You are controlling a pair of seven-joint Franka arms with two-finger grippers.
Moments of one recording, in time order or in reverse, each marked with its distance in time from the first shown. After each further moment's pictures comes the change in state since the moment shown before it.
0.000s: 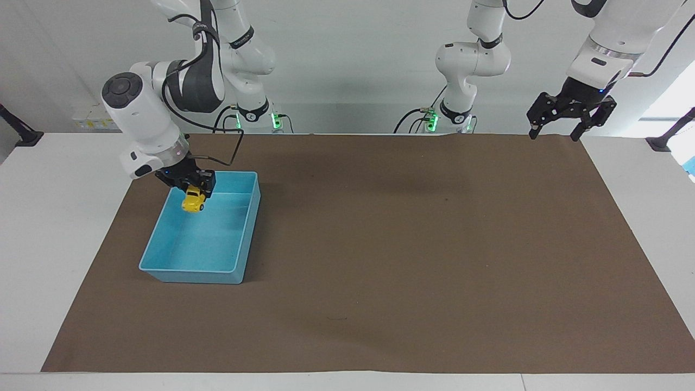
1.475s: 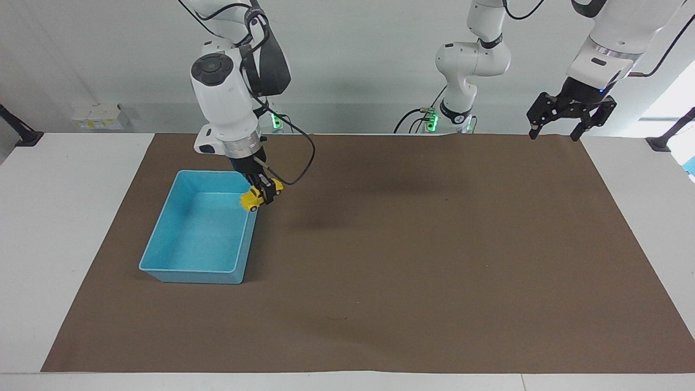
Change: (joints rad) left arm 0.000 0.000 0.000 0.000 0.000 0.000 0.000; right arm 0.207 0.029 0.008 0.180 0.031 -0.097 0.727
